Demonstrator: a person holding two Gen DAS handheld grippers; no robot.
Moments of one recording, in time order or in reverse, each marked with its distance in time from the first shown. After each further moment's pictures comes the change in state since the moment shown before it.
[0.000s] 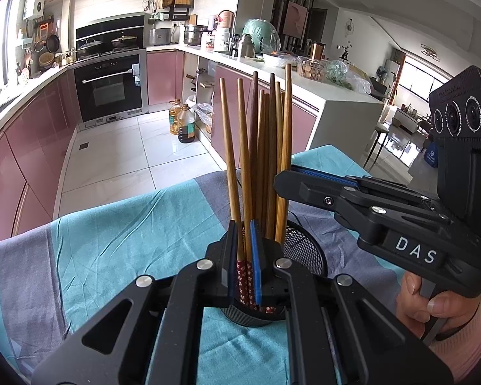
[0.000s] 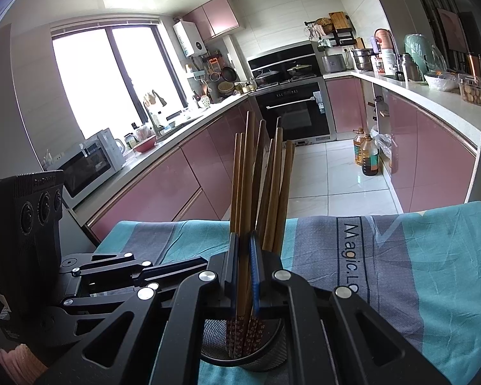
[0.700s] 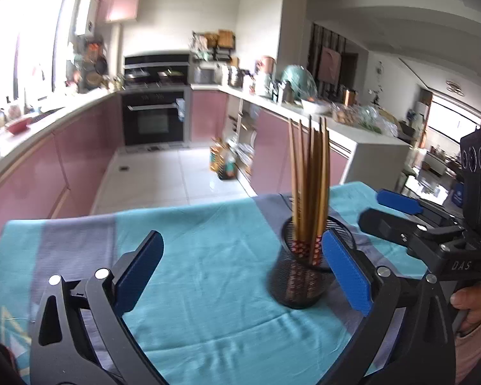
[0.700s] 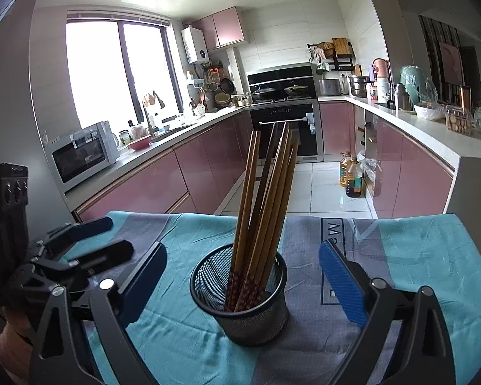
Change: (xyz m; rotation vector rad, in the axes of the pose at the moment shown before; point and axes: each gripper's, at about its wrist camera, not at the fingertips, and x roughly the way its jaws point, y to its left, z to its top) left arm -0.087 0.033 -0.057 -0.076 -0.241 0.185; right arm -0.039 0.024 -0.034 -0.116 -0.073 -0.094
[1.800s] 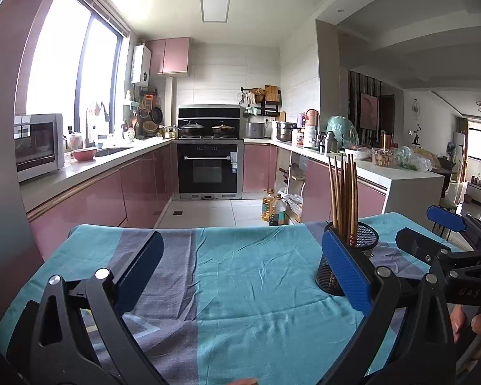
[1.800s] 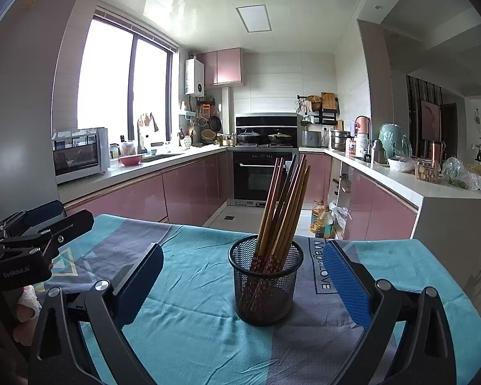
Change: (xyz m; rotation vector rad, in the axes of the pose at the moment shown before) left arm -0.134 0.009 -0.060 -0.013 -0.259 0.237; right arm -0.057 0.075 -0.054 -0.131 -0.215 -0.162
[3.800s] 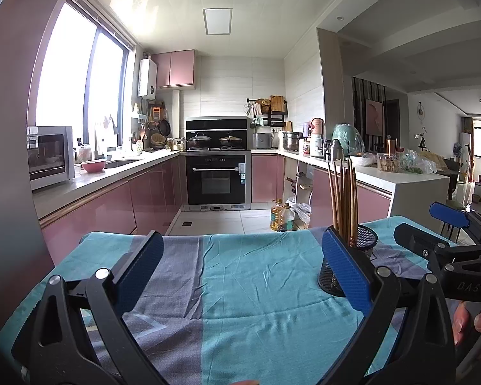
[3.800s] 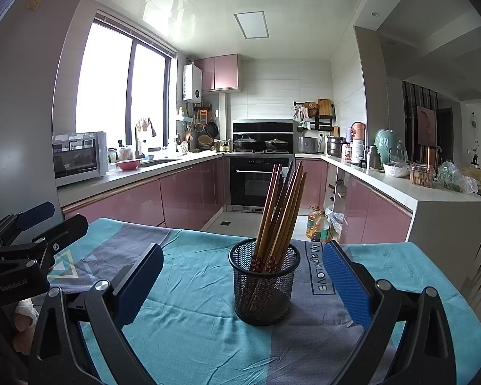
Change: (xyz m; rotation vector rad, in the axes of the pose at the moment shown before) left arm -0.016 -0.015 0.001 0.021 -0.047 0.040; right arm -0.007 0.012 -0.001 -0.011 -0.024 -0.023
